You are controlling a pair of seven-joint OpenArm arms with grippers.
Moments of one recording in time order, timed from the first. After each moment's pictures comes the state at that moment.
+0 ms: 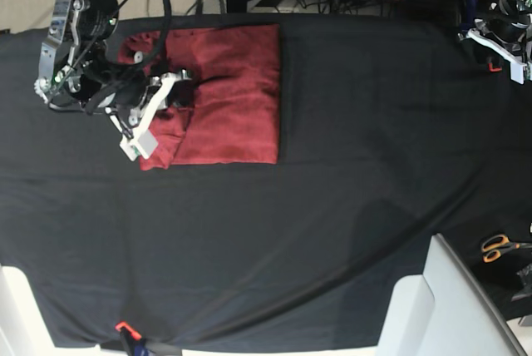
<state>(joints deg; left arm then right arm) 29.1 -20.2 -38.6 81.8 -25.8 -25.4 33.3 -8.0 -5.6 17.1 92.4 31.4 33.6 -77.4</state>
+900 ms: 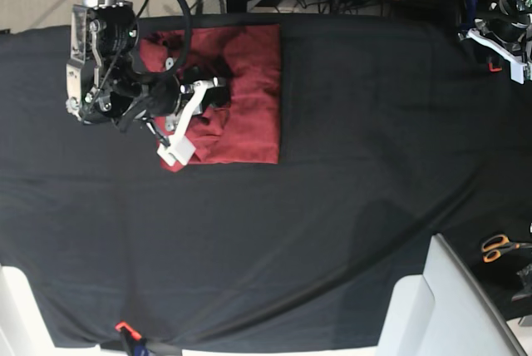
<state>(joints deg) 29.1 -20.3 -38.6 81.8 -25.8 -25.4 33.3 -4.4 -4.5 7.4 86.0 34.0 27.1 -77.3</state>
